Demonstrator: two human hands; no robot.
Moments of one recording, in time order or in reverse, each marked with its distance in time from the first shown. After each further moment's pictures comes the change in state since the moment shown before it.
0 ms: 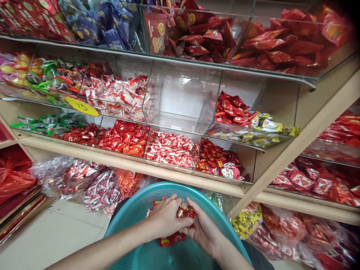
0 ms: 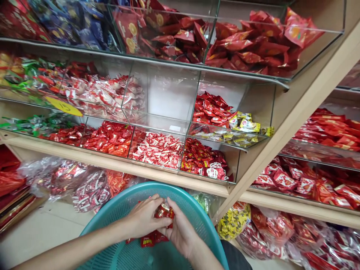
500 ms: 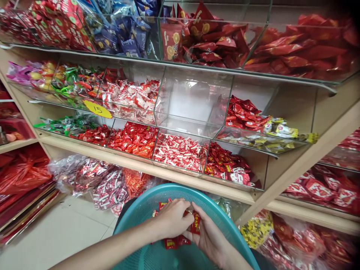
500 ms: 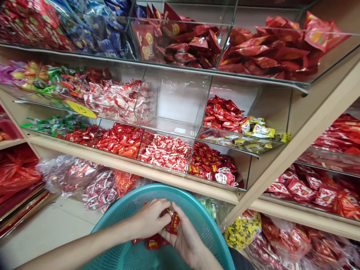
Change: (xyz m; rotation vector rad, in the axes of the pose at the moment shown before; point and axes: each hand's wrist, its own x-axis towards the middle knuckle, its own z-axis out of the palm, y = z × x) left_hand -0.004 -0.002 -0.003 0.007 0.025 0.053; right_hand -0.003 0.006 0.014 0.010 -0.010 0.001
